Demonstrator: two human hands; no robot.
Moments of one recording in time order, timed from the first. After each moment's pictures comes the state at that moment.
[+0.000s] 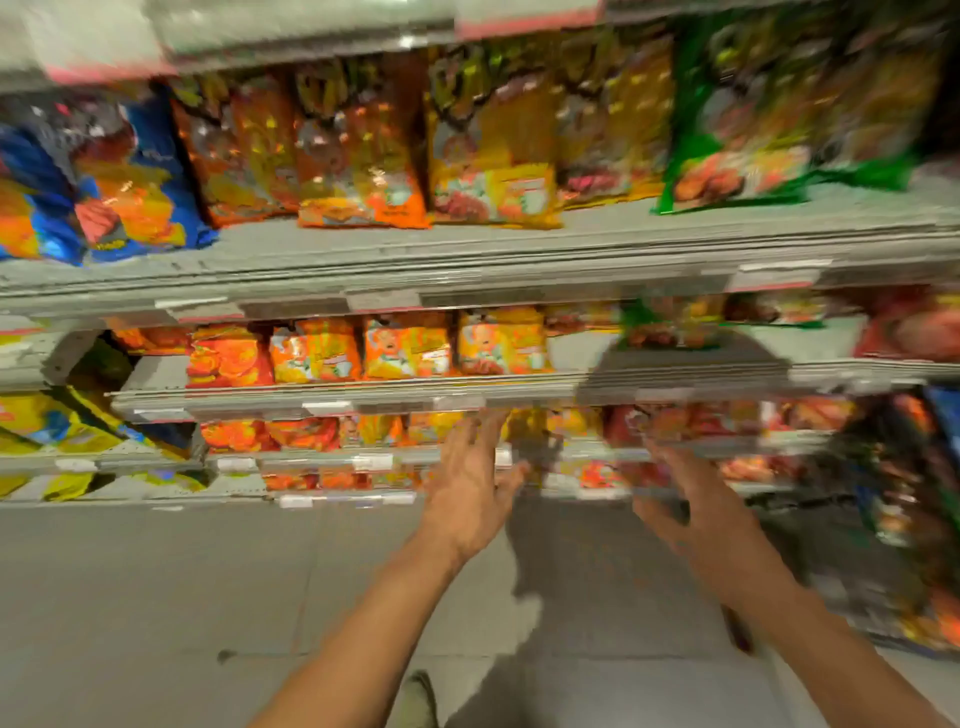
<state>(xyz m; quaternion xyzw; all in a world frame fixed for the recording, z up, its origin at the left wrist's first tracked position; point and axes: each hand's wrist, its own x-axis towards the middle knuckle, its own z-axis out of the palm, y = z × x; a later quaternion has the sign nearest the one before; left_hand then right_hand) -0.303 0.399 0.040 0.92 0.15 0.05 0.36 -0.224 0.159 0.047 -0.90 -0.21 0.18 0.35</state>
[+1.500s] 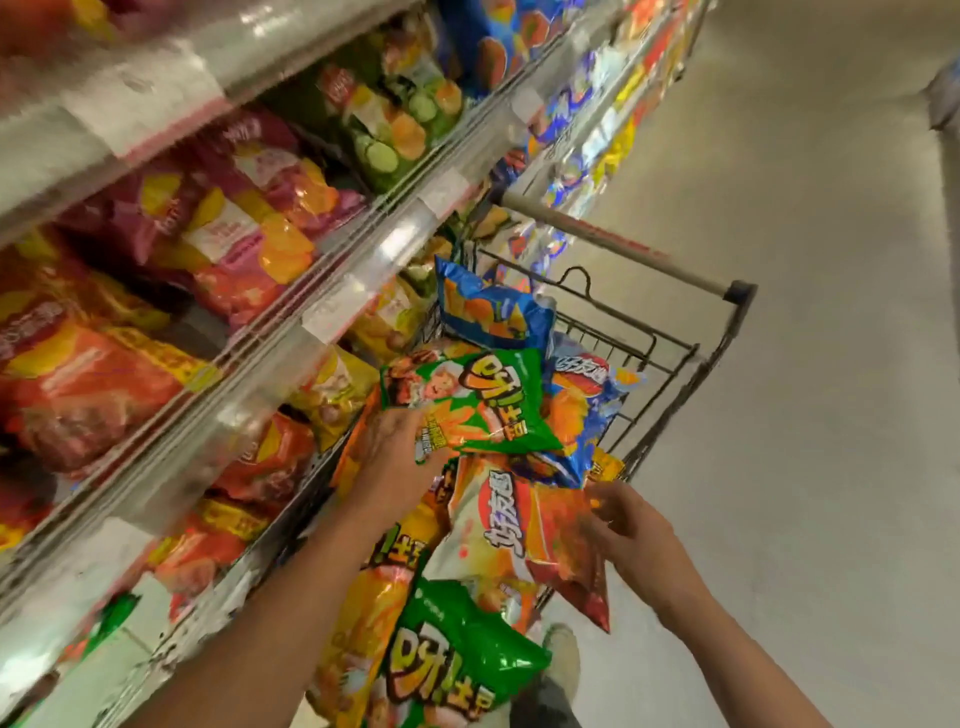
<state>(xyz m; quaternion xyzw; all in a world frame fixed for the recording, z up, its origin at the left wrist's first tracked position) 0.158 -0.282 0.046 0.92 -0.22 -0.20 0.25 -0.069 -0.465 0.076 -0.76 0.37 0.02 0.53</state>
